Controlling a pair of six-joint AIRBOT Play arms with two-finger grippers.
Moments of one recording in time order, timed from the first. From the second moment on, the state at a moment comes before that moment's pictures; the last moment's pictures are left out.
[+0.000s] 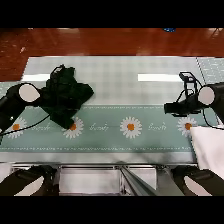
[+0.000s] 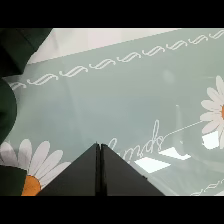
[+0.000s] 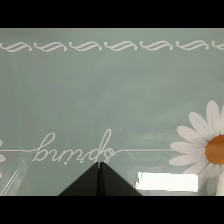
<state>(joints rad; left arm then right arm) -0.25 -1.08 0.86 1.13 -0.99 -1.46 0.17 -1.02 0.88 -1.59 1.23 1.79</state>
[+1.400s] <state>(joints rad) 0.05 -1.17 1.07 1.34 -0.70 -1.52 0.17 -1.02 0.88 -1.60 1.19 1.79</state>
